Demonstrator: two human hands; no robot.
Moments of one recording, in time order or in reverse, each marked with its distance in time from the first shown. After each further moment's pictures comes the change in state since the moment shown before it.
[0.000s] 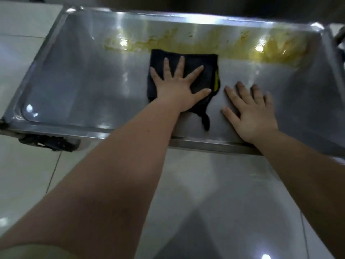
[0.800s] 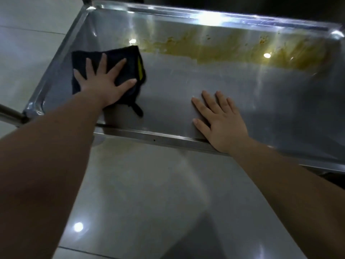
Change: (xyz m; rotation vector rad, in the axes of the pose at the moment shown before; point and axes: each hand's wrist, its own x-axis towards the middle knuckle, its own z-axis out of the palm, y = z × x) left_hand -0.050 -0.217 -0.022 0.004 -0.049 -0.333; right_hand -0.007 -0.106 -0.001 -0.003 -0.054 -0.286
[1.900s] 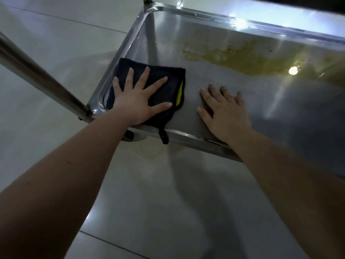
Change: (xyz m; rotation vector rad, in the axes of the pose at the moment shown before) left_hand -0.041 -0.090 0.015 -0.027 0.071 0.178; right_hand 0.083 -0.132 -0.013 0.005 0.019 -0.004
